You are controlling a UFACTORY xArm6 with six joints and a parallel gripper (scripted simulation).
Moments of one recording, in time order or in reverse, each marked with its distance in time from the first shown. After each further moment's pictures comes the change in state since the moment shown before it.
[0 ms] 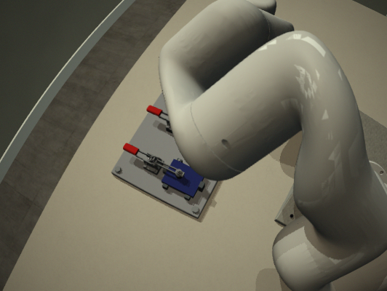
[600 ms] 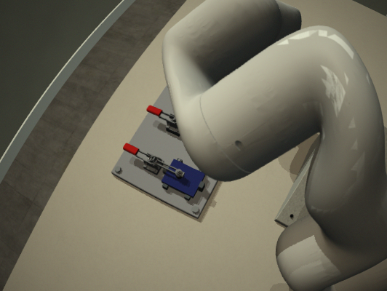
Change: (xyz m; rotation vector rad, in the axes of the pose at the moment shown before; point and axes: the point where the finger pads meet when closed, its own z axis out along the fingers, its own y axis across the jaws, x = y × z) arm 0.000 0.000 -0.038 -0.001 0.001 0.000
